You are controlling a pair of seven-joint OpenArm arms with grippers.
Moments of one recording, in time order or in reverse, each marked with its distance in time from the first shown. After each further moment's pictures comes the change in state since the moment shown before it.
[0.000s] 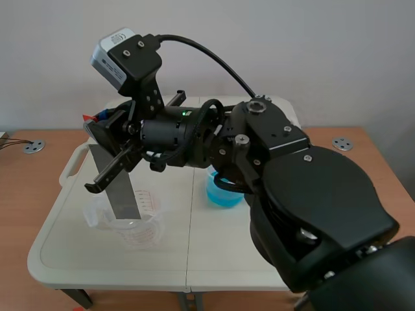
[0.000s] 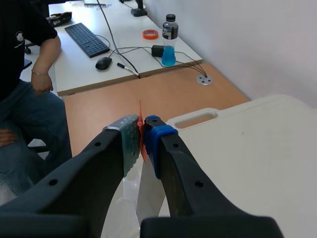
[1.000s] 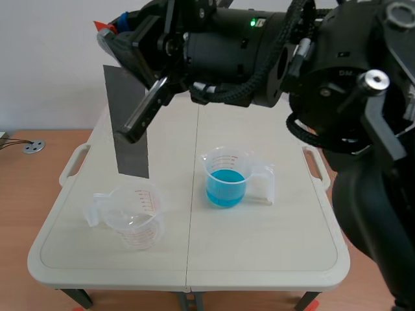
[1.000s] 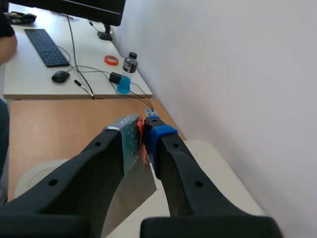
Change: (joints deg) left arm 0.0 0.0 0.0 0.0 0.0 0.0 0.0; right arm -3.8 8.4 4.0 27.3 0.9 0.3 -4.8
